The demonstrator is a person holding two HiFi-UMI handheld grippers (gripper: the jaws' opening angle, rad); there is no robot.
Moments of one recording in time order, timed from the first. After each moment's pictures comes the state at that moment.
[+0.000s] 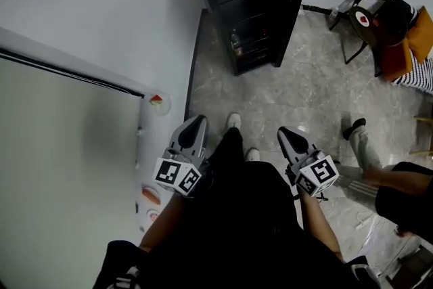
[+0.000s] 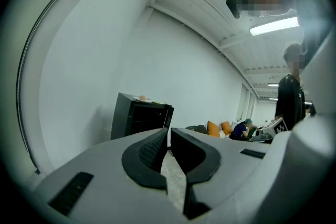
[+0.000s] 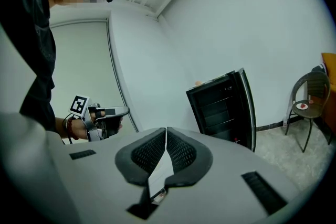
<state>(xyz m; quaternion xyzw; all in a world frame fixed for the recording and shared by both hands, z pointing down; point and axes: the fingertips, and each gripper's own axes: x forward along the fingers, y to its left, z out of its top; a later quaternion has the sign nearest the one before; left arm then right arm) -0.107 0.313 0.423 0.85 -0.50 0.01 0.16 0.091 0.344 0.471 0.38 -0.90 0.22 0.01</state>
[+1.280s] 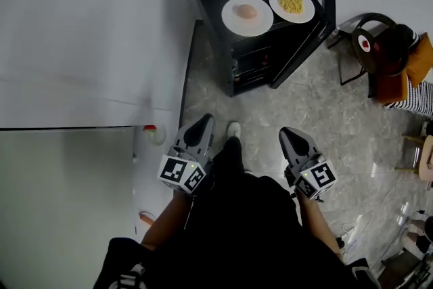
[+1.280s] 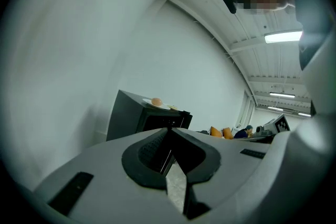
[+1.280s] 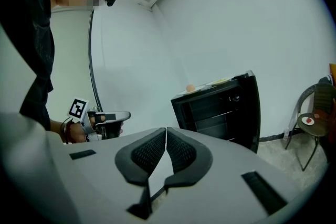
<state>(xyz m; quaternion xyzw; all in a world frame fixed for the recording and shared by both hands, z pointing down) -0.148 0.083 0.444 0.86 -0.48 0.00 0.19 0.042 0.117 0.462 0.41 -0.89 0.20 0.03</state>
